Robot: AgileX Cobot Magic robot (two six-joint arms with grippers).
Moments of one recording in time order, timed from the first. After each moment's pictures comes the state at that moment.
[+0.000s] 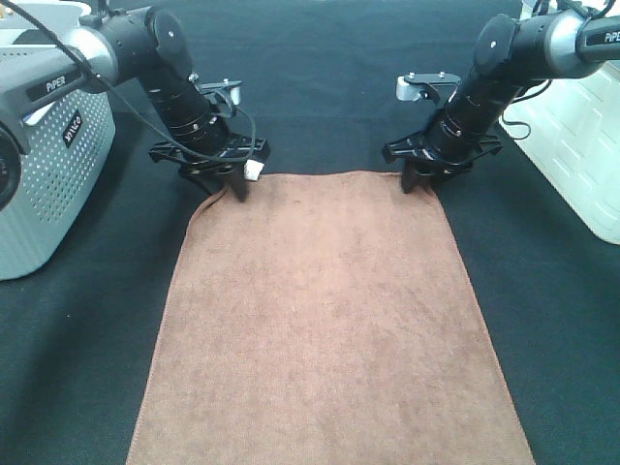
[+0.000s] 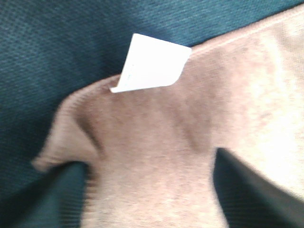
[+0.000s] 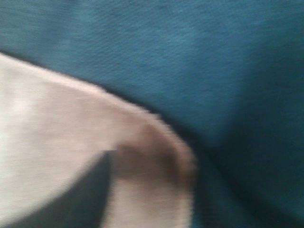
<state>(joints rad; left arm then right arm) -0.28 2.70 -2.43 -0.25 1.20 0.05 0.19 2.42 -1.83 0.21 0.72 -0.27</state>
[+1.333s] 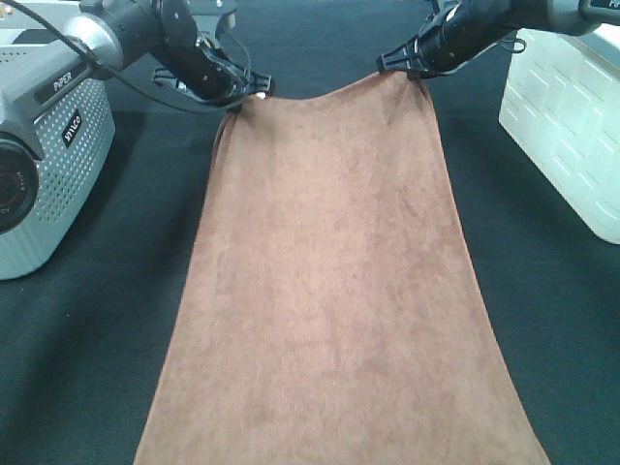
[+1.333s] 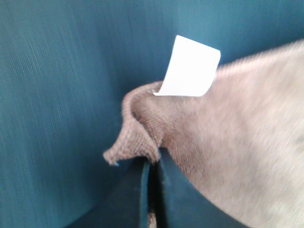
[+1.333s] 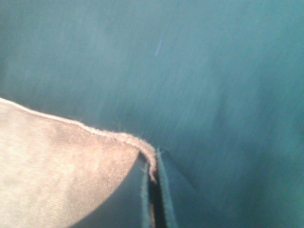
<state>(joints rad) -0.29 2.74 -2.64 -0.06 0.77 -0.05 0.20 2.41 -2.04 0.10 0.36 -0.27</state>
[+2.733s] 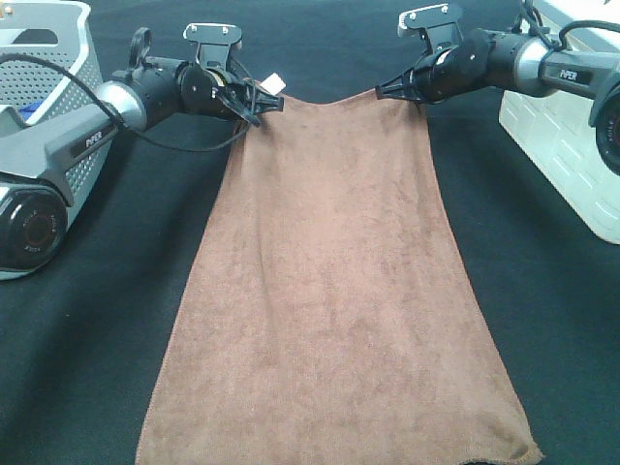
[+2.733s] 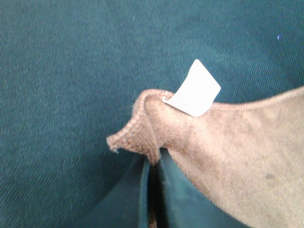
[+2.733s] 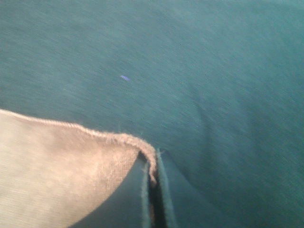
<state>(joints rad) -0.29 2.90 -2.64 -0.04 0.34 -0.04 0.17 2.64 -2.21 0.12 0.19 -0.27</state>
